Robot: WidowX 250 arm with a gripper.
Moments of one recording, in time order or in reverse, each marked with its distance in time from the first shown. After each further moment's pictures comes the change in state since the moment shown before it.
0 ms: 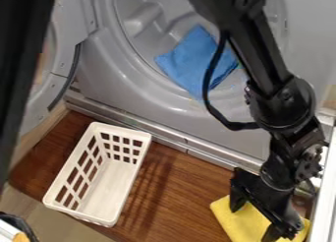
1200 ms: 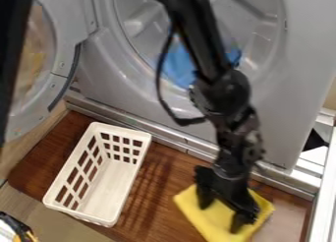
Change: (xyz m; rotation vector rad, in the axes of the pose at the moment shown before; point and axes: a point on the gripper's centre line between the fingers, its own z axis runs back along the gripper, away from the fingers) arm -0.043 0.063 -0.020 -0.028 0.045 0.196
